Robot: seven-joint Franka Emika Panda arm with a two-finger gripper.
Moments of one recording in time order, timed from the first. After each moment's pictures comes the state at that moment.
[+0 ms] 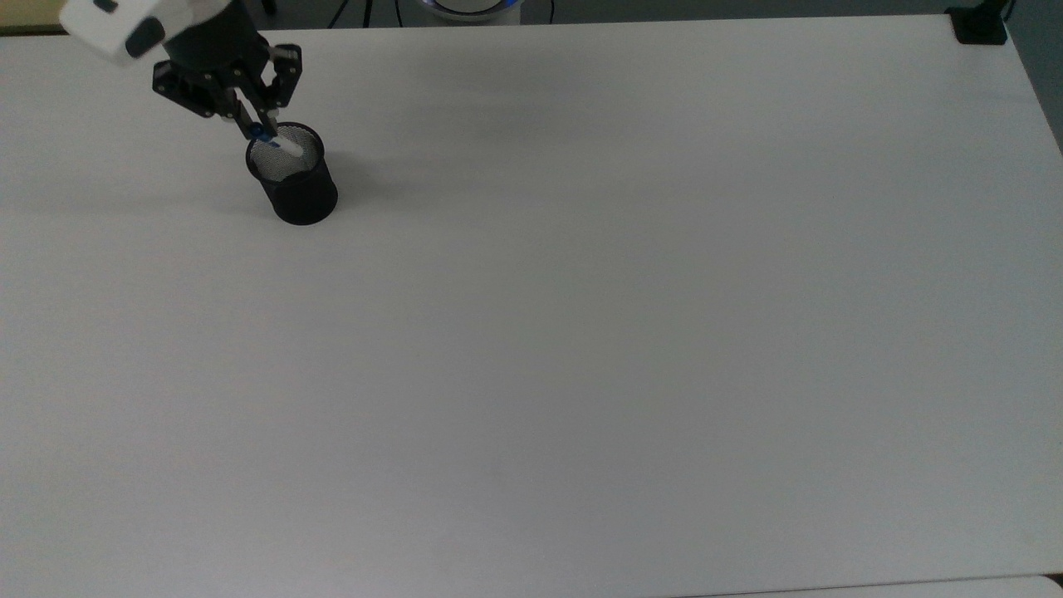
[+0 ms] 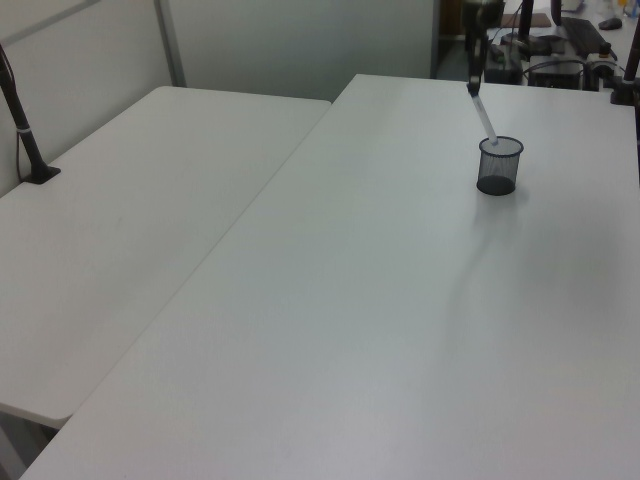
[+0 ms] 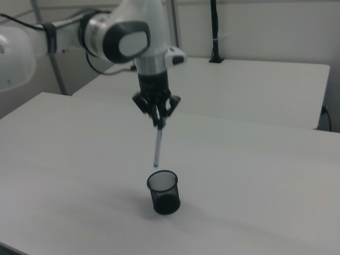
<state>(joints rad) -0.04 0.17 -0.25 -1.57 0.08 1.75 -0.48</state>
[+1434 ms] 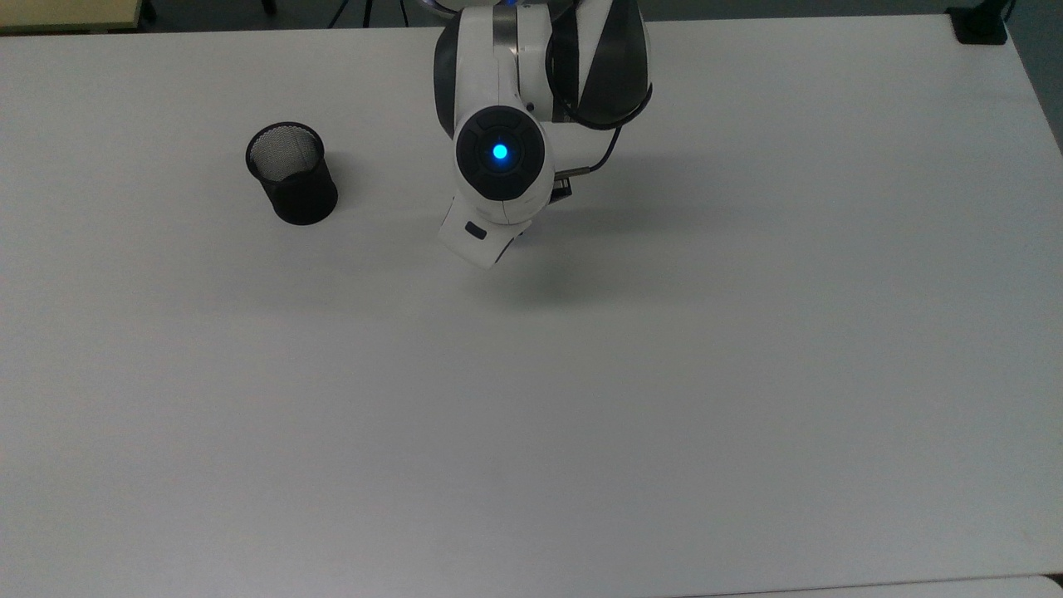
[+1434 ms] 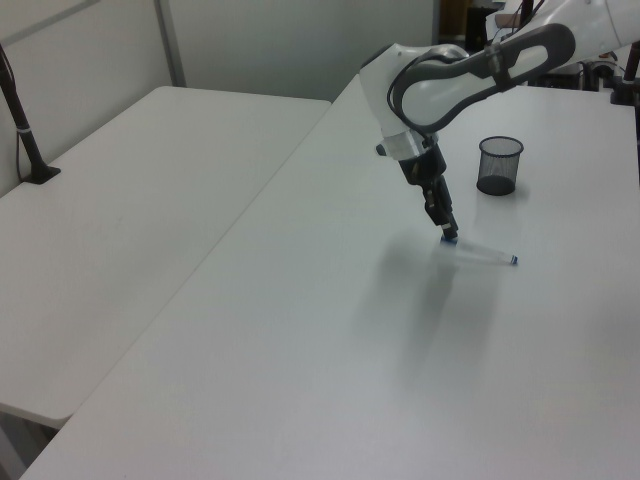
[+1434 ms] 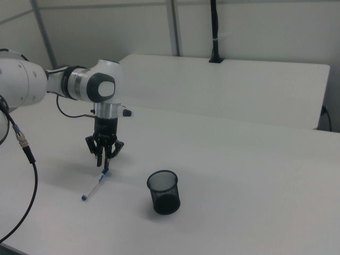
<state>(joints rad) 0.32 0.52 -0.23 -1.54 0.16 1.62 -0.18</state>
